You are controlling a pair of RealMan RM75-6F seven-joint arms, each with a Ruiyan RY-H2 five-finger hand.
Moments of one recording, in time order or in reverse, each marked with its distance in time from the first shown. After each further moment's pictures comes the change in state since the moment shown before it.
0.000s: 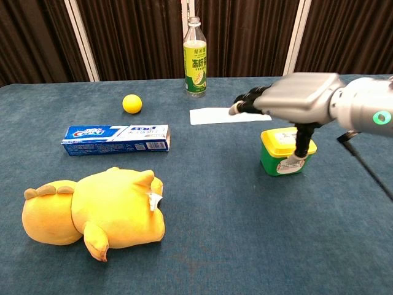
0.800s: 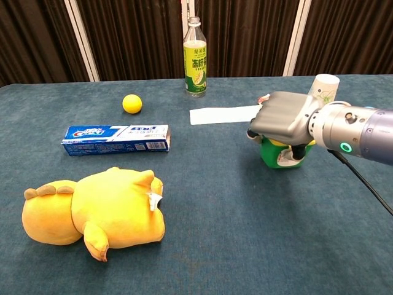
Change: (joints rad) left arm -0.014 0.012 0.001 0.008 -0.020 -0.028 -0.032; right arm 0.139 -0.127 -0.151 0.166 0.126 0.131 -0.279
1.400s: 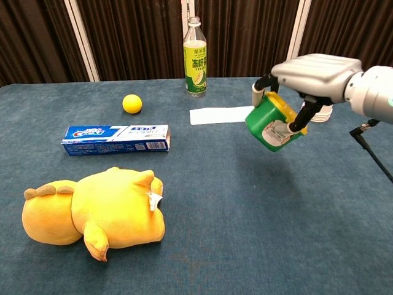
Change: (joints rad) left arm -0.002 0.001 0.013 -0.011 0.025 0.004 0.000; right arm -0.141 0.102 0.061 0.000 -0.326 0.099 0.847
